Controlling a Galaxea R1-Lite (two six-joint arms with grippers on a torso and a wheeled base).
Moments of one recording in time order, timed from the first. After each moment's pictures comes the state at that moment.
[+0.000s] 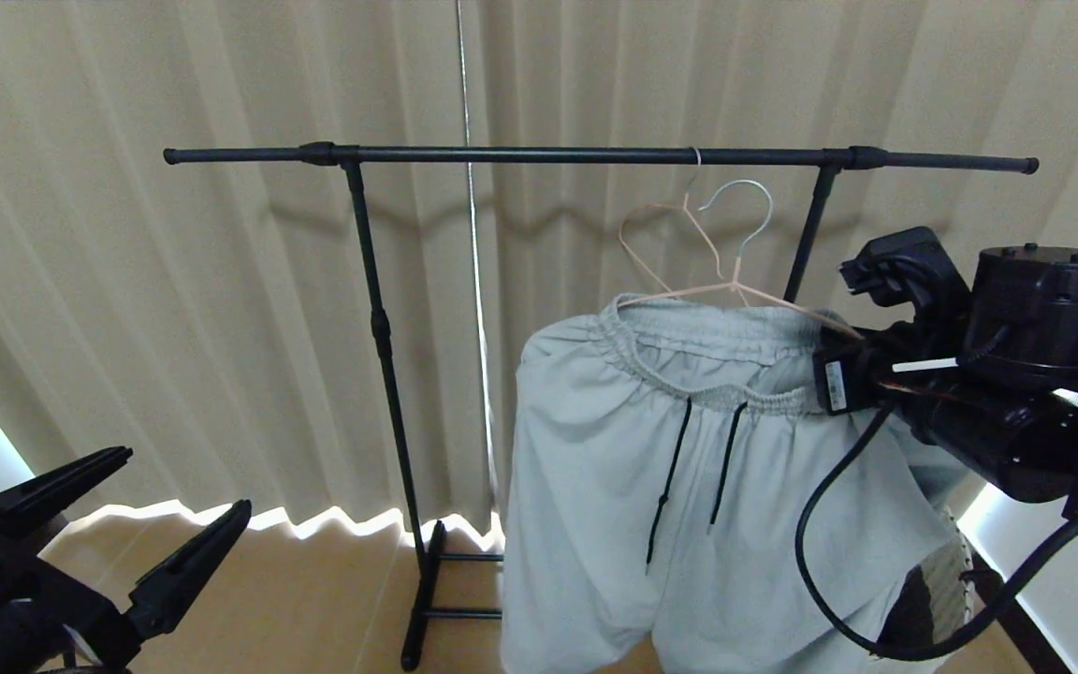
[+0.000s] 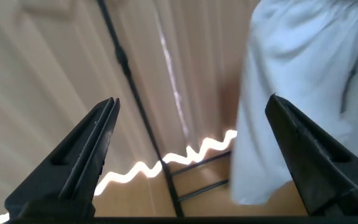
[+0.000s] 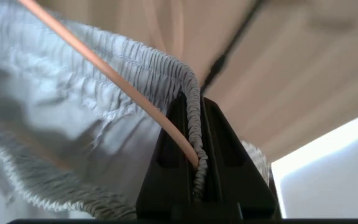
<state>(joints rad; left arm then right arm) -0.23 1.08 -0.06 -0.97 -0.05 0.21 0.41 1.63 -0.79 -0.60 -0.51 -0.15</state>
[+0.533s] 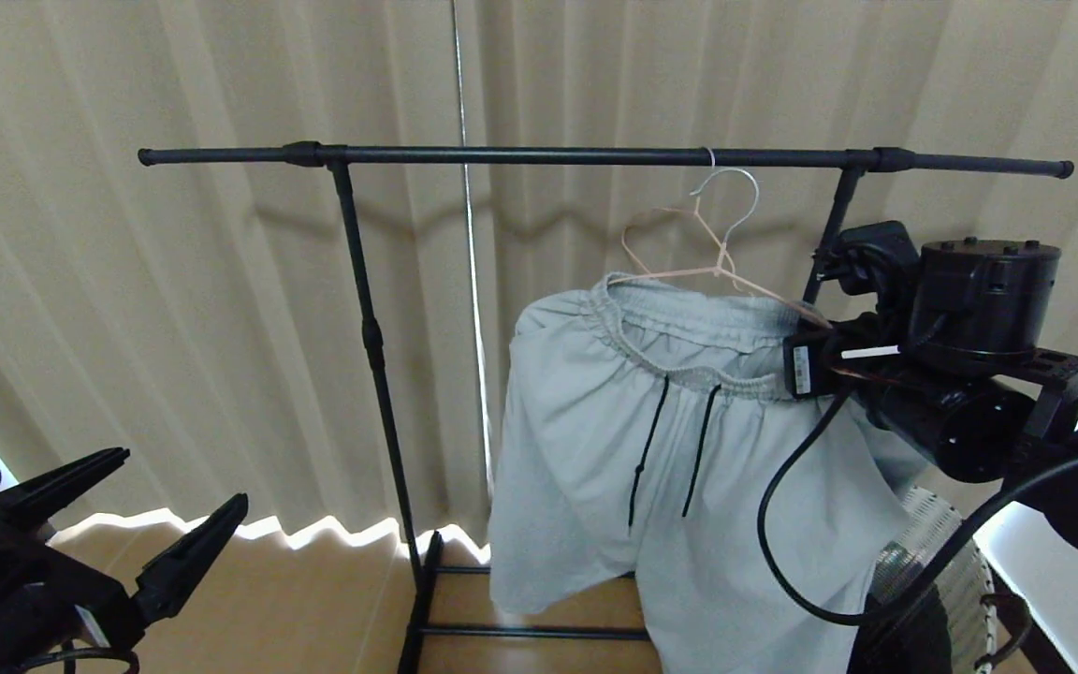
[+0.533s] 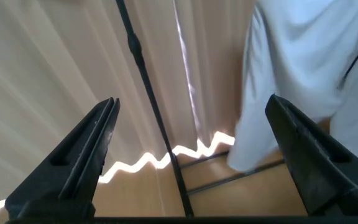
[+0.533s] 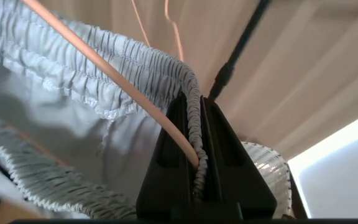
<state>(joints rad) -0.19 1.11 -0.07 -0.98 -0.06 0.21 0.44 1.69 -0.85 -0.61 -0.56 -0.07</state>
